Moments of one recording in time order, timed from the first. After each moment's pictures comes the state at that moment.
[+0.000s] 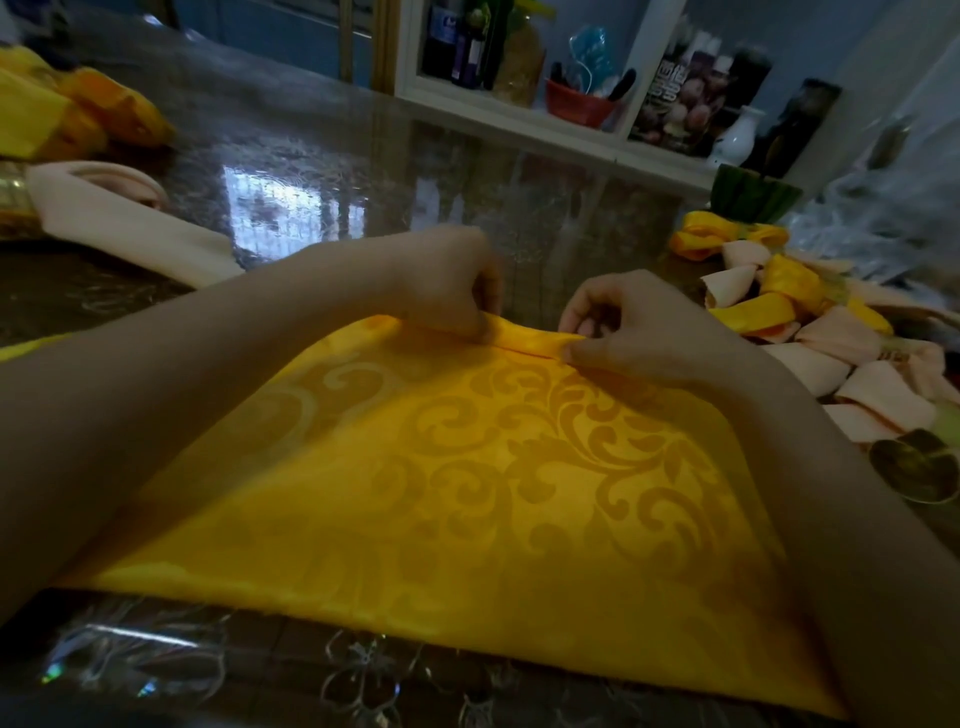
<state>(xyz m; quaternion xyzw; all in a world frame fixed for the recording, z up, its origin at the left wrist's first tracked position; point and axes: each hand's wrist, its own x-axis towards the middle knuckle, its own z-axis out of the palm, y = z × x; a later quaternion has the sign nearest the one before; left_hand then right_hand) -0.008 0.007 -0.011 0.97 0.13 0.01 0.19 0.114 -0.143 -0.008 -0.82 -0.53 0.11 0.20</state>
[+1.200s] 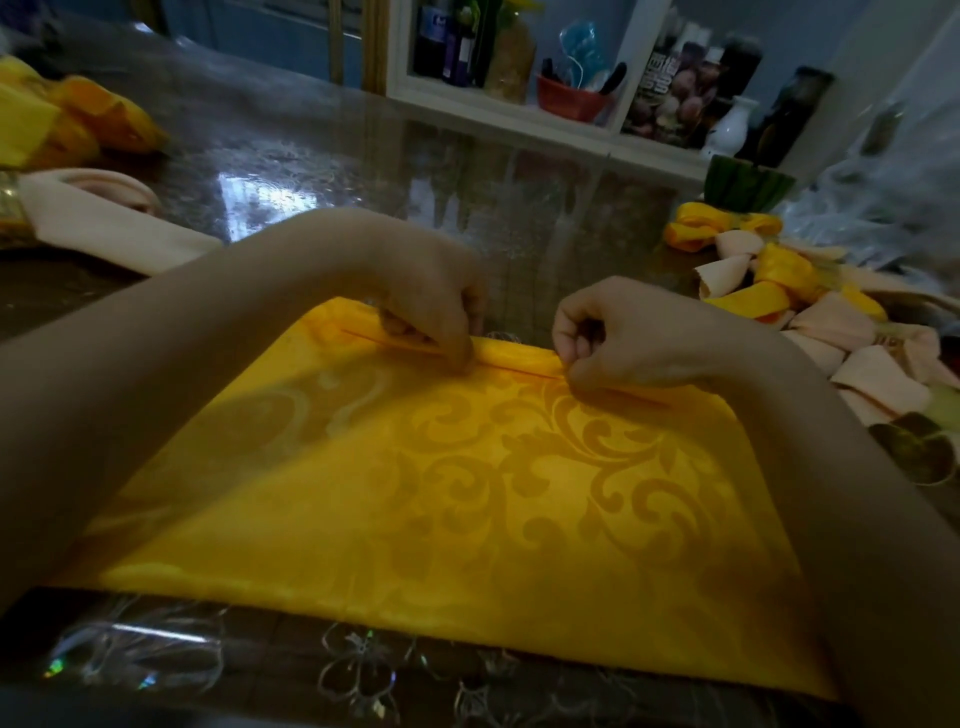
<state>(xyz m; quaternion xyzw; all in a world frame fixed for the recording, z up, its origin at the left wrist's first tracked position) -0.015 -0.002 0.007 0.95 0.19 -0.14 0.22 0.097 -0.148 0.007 -0.81 -0.55 0.18 0.08</state>
